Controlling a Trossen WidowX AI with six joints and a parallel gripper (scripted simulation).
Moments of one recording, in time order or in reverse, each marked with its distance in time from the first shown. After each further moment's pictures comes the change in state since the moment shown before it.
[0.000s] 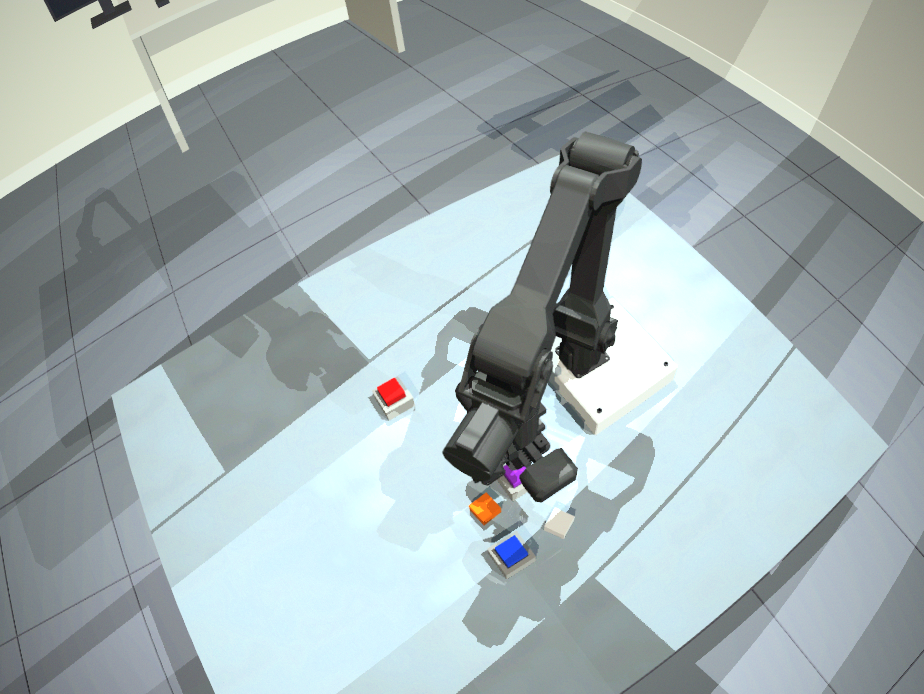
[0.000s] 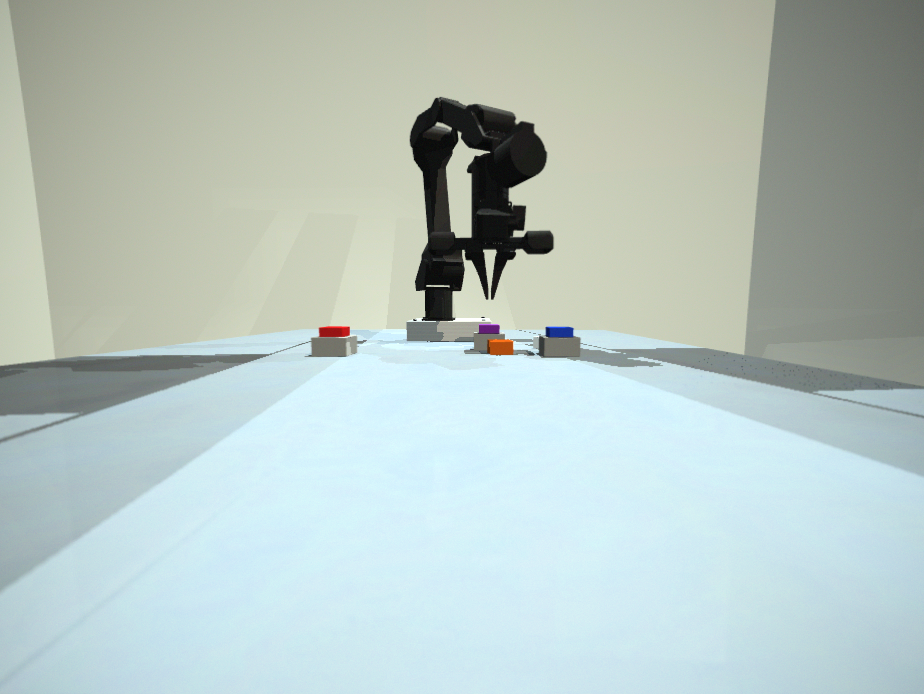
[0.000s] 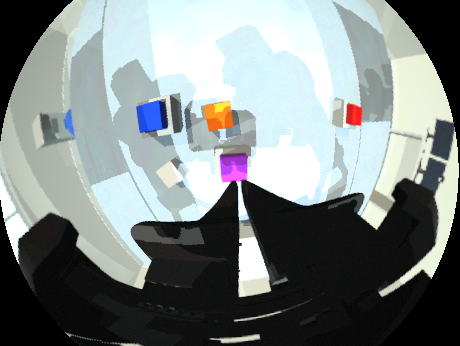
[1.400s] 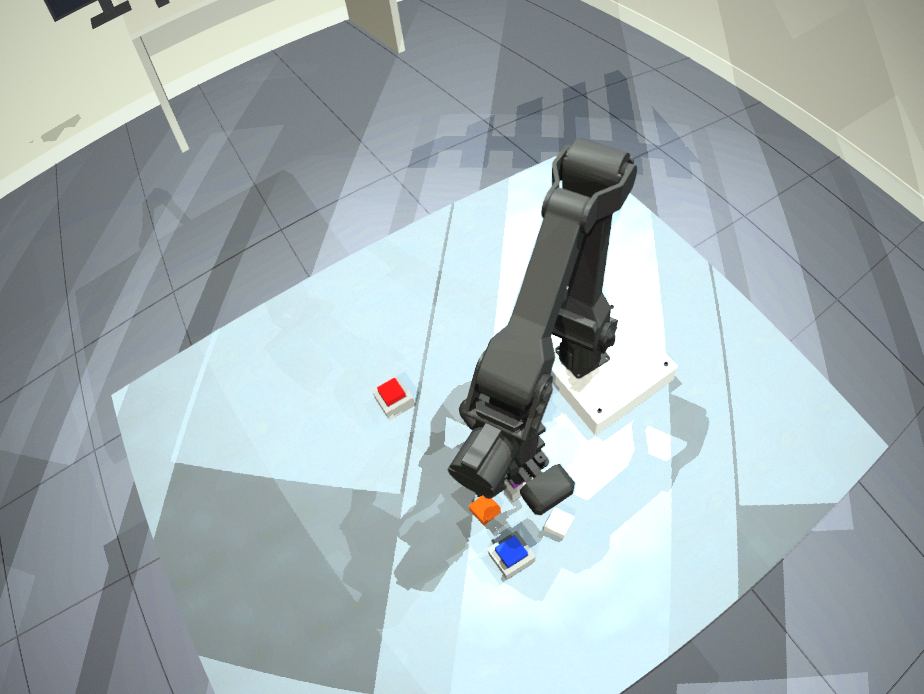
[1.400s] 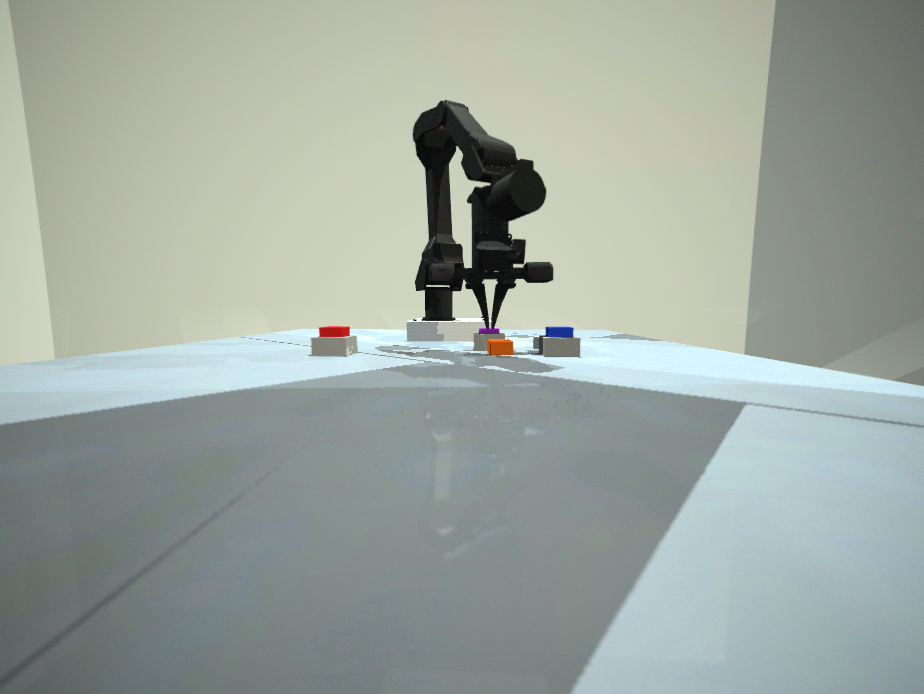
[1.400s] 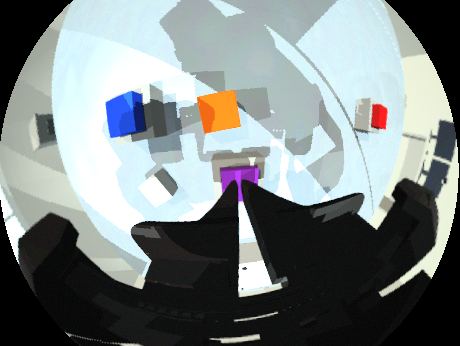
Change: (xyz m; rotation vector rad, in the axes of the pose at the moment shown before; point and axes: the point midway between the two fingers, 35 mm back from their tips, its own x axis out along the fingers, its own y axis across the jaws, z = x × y) arm 0.047 0.000 -0.001 0.000 -0.003 0.001
